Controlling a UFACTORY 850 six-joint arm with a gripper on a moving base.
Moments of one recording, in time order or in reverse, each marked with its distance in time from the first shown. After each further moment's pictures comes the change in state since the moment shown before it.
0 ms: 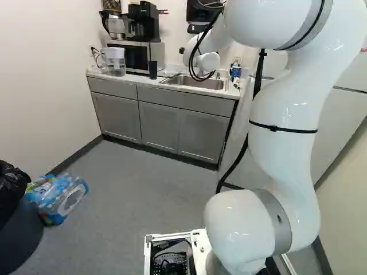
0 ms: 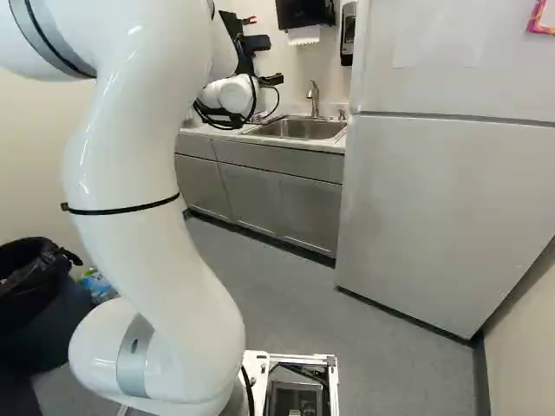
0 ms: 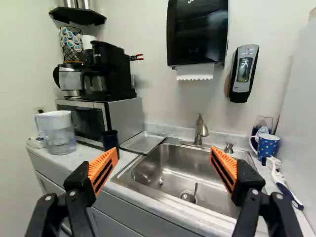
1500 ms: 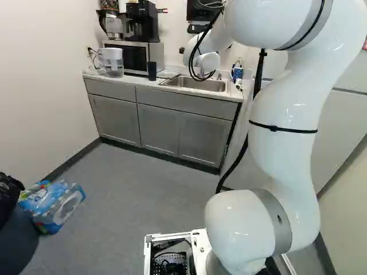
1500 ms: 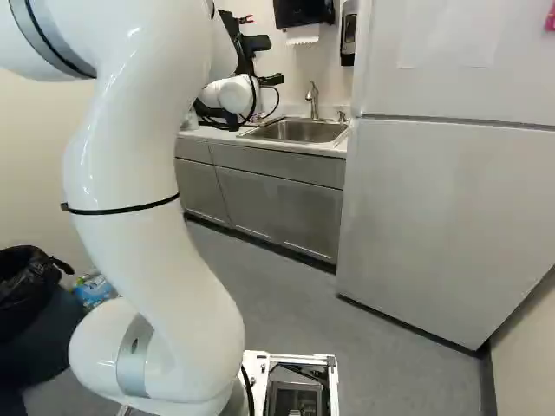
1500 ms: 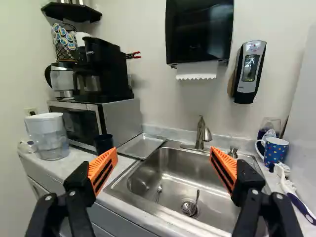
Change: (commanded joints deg) arm 0.0 0.0 0.0 0.0 0.0 0.0
